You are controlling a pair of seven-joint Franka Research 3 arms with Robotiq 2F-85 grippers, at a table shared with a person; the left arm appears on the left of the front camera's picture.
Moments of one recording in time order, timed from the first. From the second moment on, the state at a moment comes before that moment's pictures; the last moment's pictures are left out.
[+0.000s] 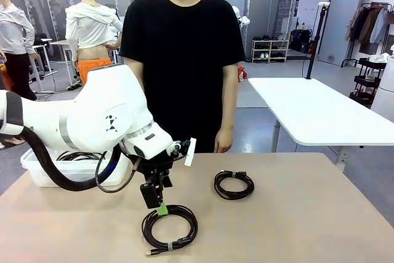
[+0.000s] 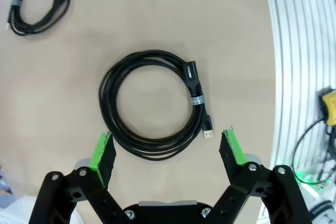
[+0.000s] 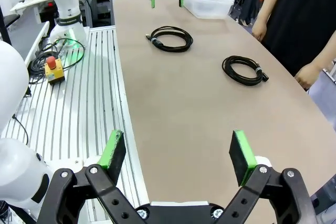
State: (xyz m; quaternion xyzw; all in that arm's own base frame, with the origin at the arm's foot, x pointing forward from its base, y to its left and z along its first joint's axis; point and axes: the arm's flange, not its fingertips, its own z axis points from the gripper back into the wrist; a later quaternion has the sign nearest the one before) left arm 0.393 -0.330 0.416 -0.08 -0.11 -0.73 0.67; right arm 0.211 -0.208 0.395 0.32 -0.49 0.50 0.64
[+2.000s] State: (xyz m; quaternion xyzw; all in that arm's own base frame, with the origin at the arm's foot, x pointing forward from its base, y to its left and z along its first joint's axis) left arm 0.360 -0.354 0.326 -0.05 -0.03 -0.68 0.73; right arm 0.211 -0.207 0.395 0.32 -0.49 0.50 0.64
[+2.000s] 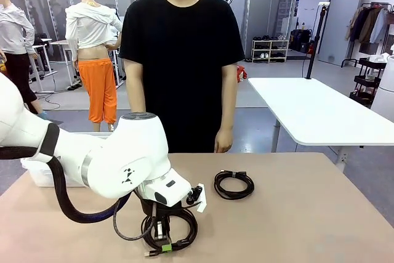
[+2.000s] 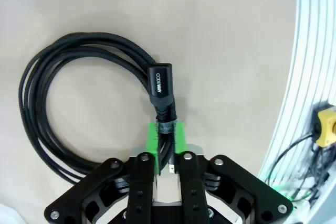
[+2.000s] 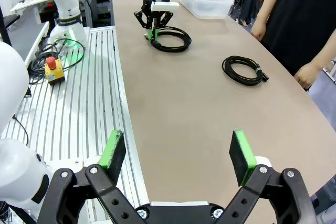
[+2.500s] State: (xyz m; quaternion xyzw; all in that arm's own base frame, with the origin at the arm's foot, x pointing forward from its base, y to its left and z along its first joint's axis) left arm 0.362 -0.355 0.325 -0.05 -0.04 -0.68 0.73; right arm 0.212 -0.207 0.395 0.32 -0.48 0.50 0.64
